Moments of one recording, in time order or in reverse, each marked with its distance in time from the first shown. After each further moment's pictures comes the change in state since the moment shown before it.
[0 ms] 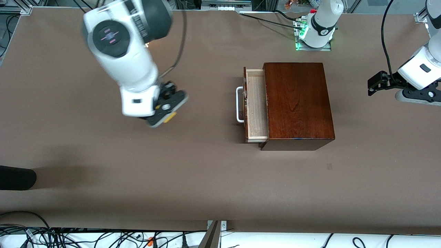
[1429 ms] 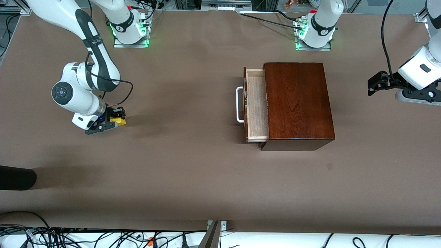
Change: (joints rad) left arm 0.000 0.000 0.000 0.000 0.000 -0.001 0.001; right arm -0.267 -0.130 -0.104 -1.019 0.111 0.861 0.090
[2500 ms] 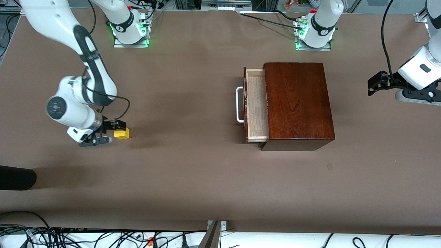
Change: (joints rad) left arm 0.000 0.000 0.000 0.000 0.000 0.000 0.000; right arm -0.063 0.045 0.038 0.192 0.018 -0.177 0.060
